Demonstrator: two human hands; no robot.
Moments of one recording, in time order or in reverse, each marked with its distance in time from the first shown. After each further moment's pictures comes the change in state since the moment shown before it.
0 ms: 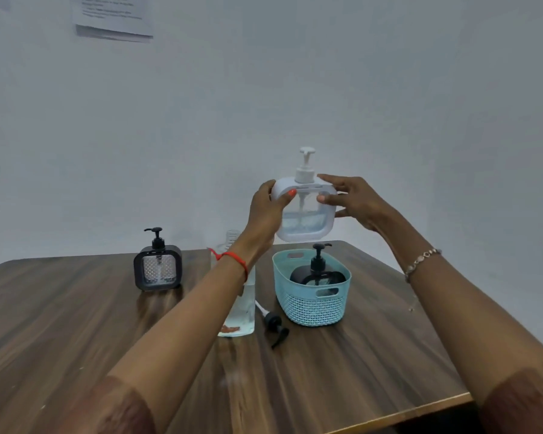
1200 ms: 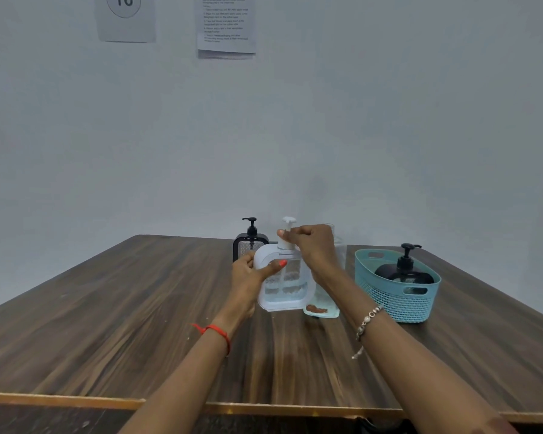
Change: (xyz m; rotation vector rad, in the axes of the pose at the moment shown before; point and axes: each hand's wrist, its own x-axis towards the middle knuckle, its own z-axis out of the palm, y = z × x) left_hand -0.132 -0.042 -0.184 -0.138 0.273 -0.232; right_hand -0.063 -0.036 0.249 0.208 0.124 0.064
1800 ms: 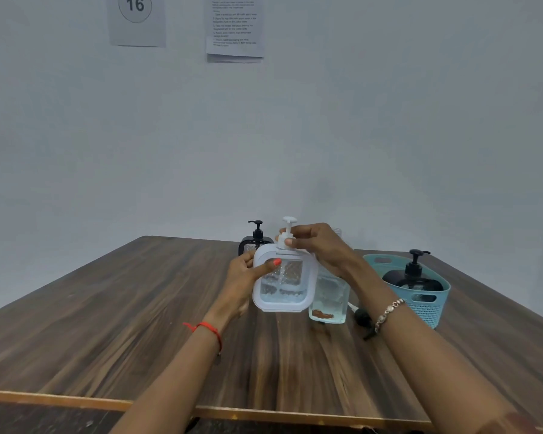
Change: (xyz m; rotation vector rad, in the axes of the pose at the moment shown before) left_hand 0.008 0.012 -0.018 -0.098 -0.116 -0.038; right_hand 0.018 -0.006 -0.019 -0.025 -0.479 0.031
